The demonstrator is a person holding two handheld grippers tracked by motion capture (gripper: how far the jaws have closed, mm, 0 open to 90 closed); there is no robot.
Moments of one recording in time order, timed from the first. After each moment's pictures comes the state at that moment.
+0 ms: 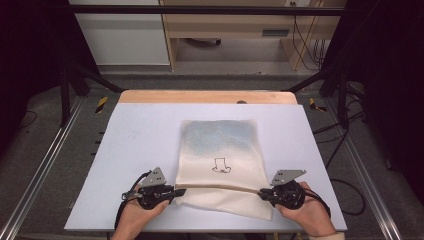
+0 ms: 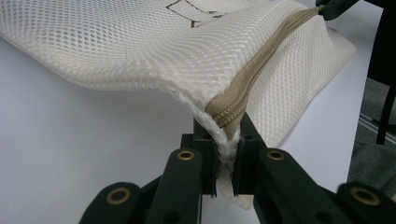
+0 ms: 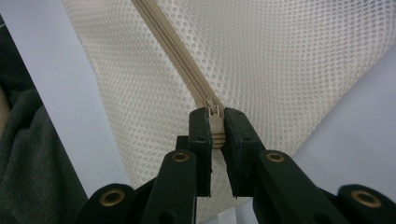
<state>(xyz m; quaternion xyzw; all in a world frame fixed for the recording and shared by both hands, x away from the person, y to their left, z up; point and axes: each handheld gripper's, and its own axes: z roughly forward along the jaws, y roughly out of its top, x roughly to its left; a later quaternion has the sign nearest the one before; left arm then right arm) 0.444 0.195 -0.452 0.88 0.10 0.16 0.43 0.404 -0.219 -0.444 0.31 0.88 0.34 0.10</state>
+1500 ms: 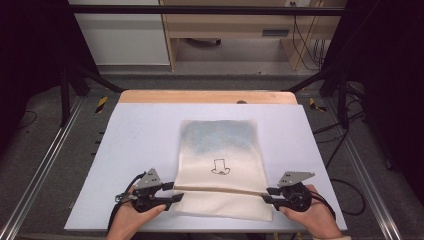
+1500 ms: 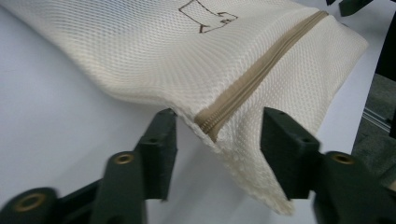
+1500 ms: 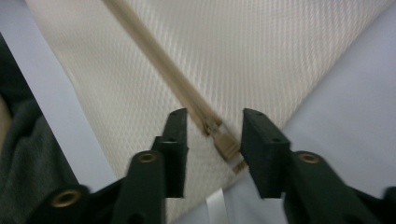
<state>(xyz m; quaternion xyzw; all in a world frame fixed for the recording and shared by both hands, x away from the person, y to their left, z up) 0.436 0.213 -0.441 0.89 0.10 0.19 0.41 0.400 -0.235 -0.450 0.34 0.87 0.35 0.09</state>
